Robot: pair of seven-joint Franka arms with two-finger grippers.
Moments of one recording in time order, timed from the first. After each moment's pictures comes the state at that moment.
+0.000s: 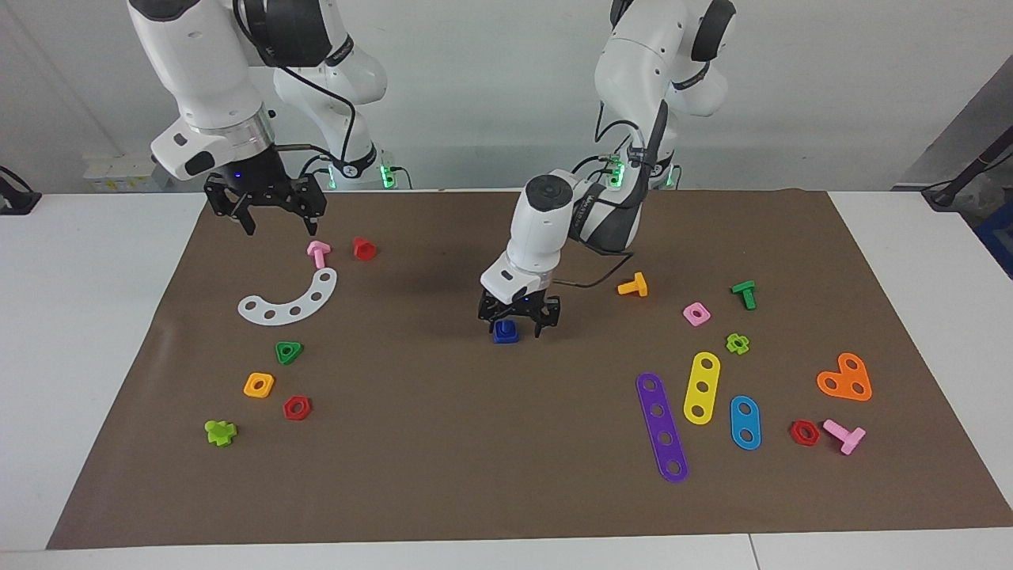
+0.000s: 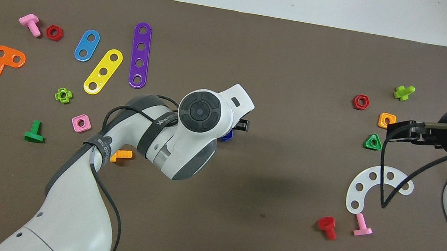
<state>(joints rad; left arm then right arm) -0.65 0.47 -0.05 -1.73 -0.03 2.39 -0.52 0.09 -0.03 0.00 -1.67 -0.03 1.66 0.09</state>
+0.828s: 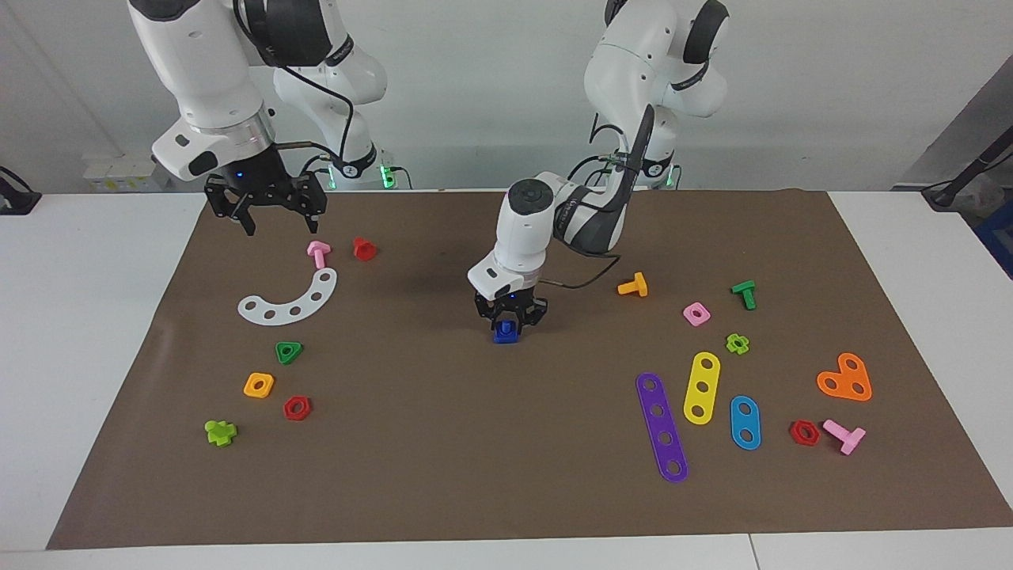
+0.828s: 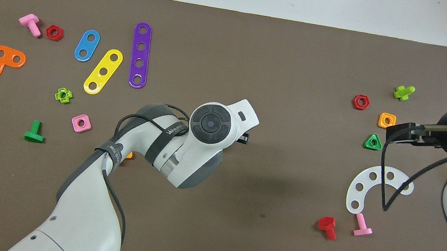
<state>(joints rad) -0.67 0.47 -0.05 -1.76 -0.01 2.37 -0.47 0.09 -0.03 0.00 -1.67 -0.02 1.66 0.06</state>
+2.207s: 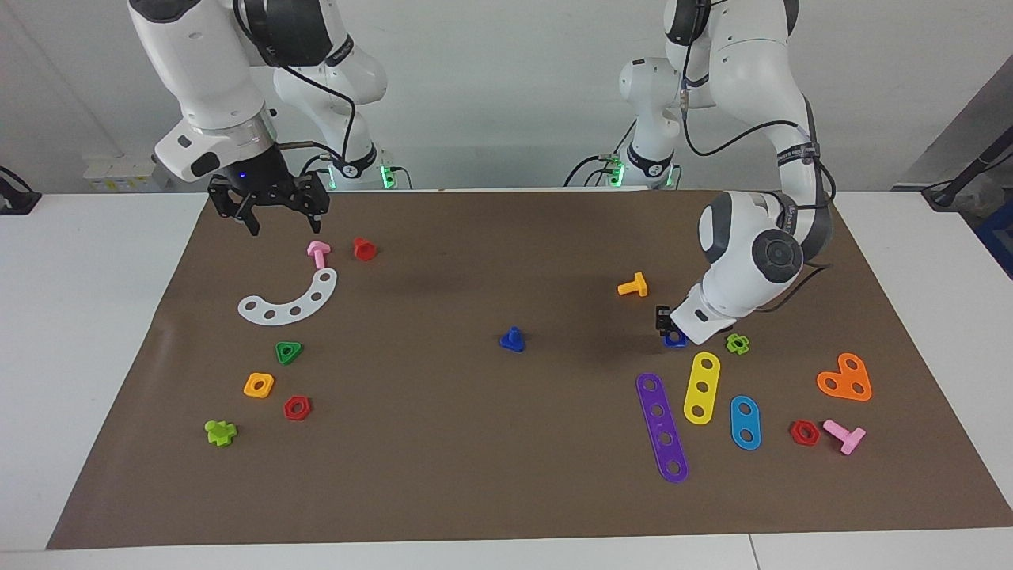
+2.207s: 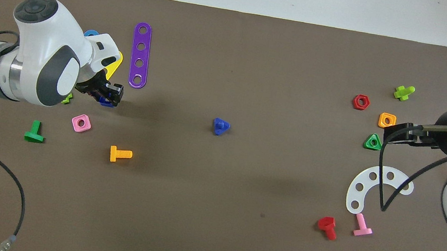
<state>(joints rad) -0.18 0.38 -0.02 -1.76 -0.08 1.96 0.04 0.09 -0.03 0.00 -1.68 -0.01 1.66 0.07</state>
